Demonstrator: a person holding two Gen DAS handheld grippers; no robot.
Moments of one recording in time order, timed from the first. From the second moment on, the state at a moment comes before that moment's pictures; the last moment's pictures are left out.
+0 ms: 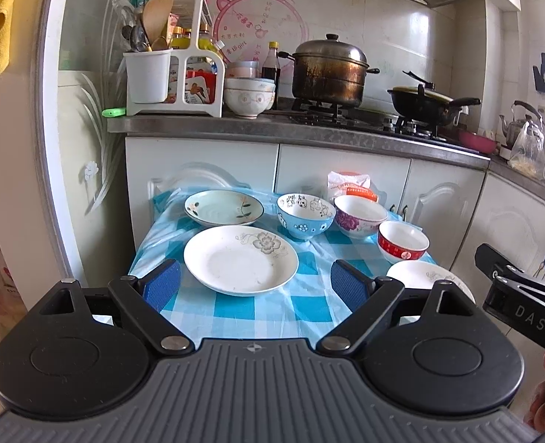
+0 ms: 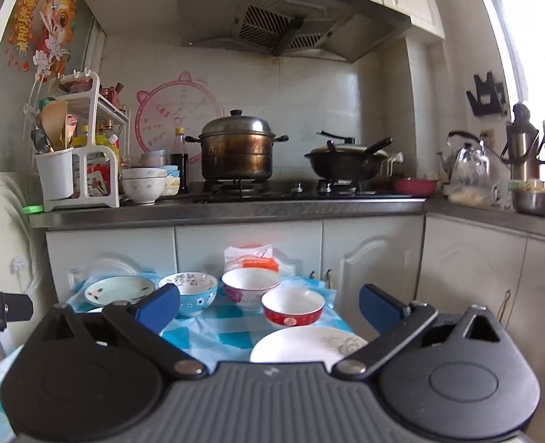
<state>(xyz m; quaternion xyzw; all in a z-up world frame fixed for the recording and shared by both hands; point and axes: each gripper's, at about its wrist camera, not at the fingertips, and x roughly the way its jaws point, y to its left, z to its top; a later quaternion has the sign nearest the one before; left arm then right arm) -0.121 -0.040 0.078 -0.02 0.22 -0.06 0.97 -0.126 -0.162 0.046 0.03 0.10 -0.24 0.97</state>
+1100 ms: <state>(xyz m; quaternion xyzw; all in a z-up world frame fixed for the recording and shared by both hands) -0.092 -0.032 0.051 -0.03 0.26 -0.07 0.96 -0.153 -0.133 -0.024 0.09 0.24 -0.16 0.95</state>
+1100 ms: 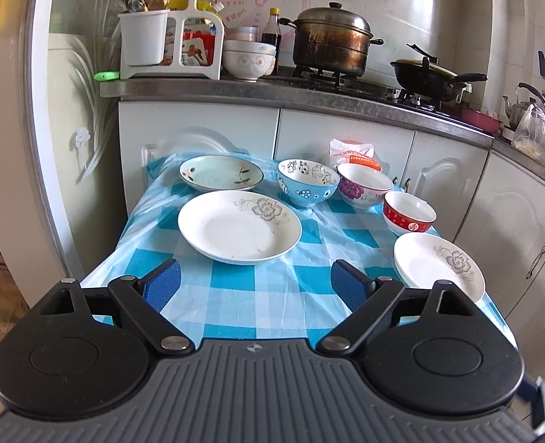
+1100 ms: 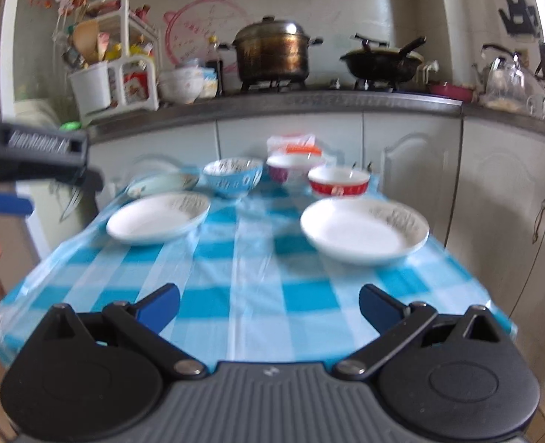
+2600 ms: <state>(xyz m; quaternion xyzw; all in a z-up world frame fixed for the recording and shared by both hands) -0.036 -0.050 -0.006 -0.09 0.30 -0.17 0.93 -0.118 -0.278 -0.016 0.11 0.15 -0.30 0.94</state>
